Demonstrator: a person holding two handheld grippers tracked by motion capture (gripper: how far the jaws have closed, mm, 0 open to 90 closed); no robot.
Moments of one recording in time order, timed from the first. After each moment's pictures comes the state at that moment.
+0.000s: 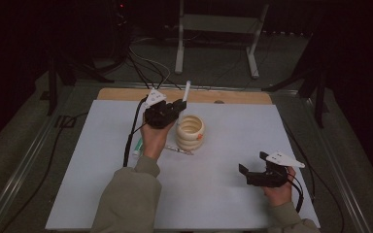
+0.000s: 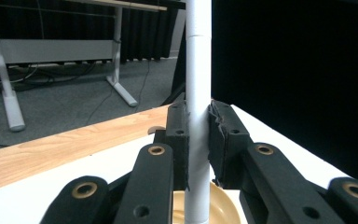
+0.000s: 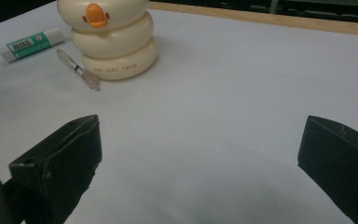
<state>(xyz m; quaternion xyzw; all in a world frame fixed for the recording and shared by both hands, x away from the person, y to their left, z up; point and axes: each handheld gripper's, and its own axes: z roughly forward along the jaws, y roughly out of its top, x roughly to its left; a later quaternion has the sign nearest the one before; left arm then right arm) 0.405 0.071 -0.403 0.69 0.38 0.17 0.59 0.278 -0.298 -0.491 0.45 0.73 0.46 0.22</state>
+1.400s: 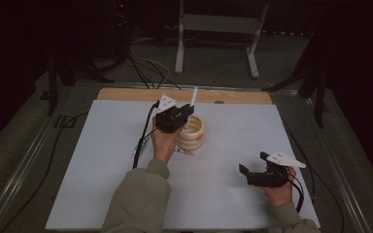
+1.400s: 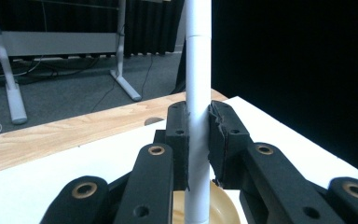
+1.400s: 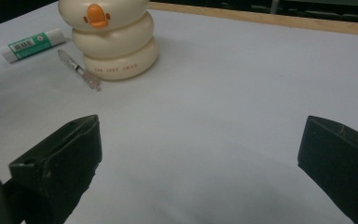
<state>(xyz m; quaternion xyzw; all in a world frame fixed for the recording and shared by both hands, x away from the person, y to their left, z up) 0.409 0.044 -0.427 0.70 0.39 0.18 0.57 0.278 -0.300 -0.491 0.45 0.73 0.46 0.22</state>
